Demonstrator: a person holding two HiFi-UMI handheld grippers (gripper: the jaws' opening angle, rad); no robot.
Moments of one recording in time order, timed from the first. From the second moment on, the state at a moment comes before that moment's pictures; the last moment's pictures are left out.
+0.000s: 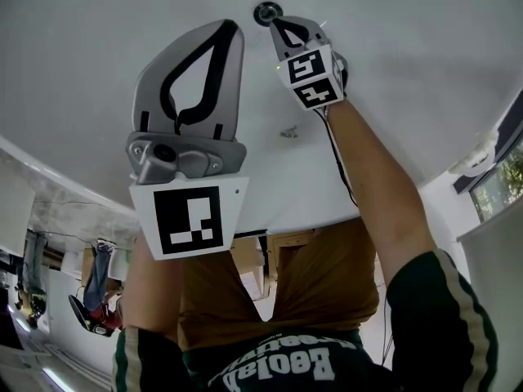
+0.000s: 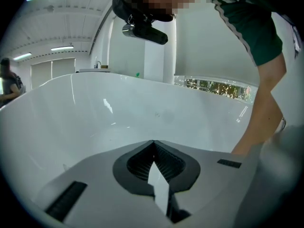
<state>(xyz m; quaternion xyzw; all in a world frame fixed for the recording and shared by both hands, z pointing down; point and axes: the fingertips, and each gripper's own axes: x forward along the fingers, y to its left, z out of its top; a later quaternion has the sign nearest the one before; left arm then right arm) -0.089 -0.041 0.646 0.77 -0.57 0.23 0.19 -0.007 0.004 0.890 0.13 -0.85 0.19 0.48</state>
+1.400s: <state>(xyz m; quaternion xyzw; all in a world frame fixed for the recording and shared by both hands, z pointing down) -0.076 -0.046 0.678 0.78 -0.56 0.21 0.18 -0.007 0.011 0.976 0.13 -0.81 0.21 0.52</state>
